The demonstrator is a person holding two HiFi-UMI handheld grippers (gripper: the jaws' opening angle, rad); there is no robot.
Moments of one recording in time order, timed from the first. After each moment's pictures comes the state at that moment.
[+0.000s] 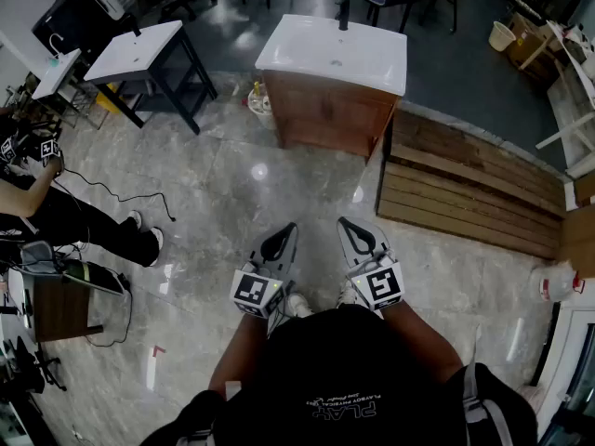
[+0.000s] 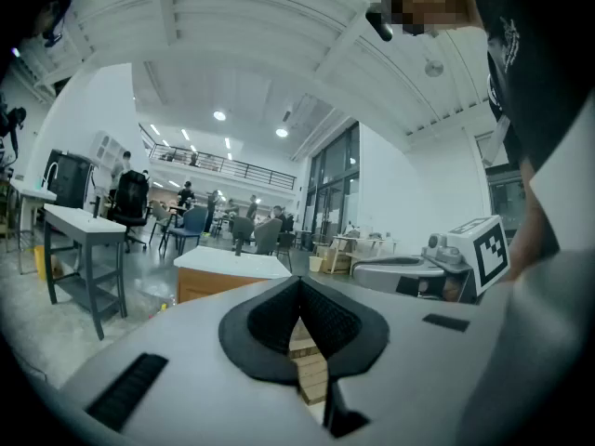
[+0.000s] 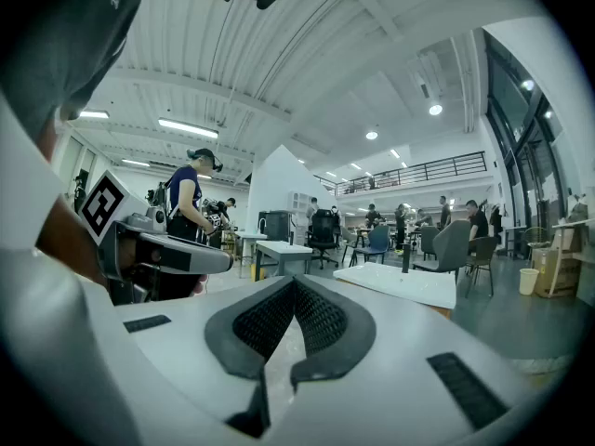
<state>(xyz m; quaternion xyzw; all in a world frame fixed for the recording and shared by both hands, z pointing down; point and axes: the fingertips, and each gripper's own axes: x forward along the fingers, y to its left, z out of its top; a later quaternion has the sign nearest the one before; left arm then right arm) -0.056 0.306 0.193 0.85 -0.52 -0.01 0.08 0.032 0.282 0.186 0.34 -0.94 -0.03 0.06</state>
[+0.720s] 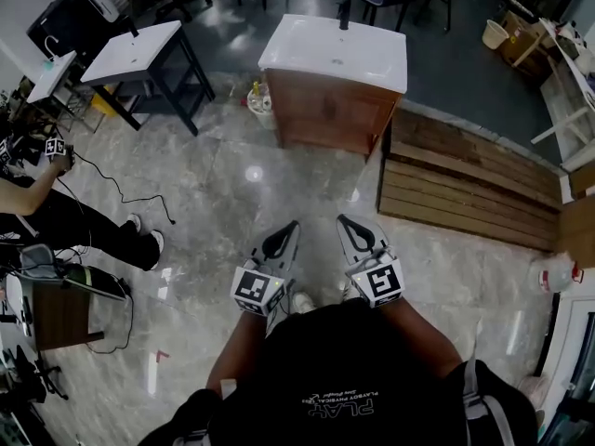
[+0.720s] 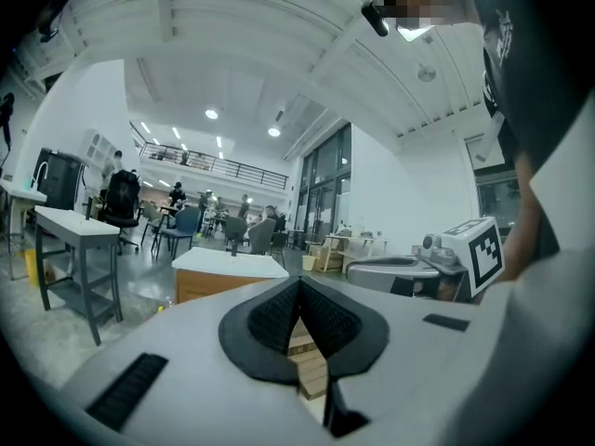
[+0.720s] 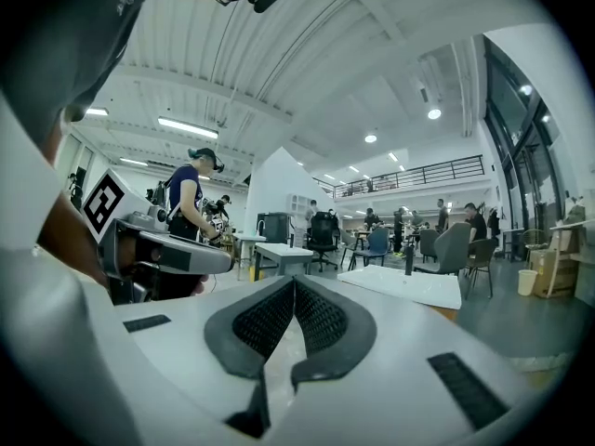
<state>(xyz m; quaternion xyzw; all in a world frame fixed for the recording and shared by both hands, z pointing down) -0.089 0.324 0.196 0.86 -0.50 0.00 0.09 -0.008 0.300 0.185 0.35 -0.93 -0.04 0.05</state>
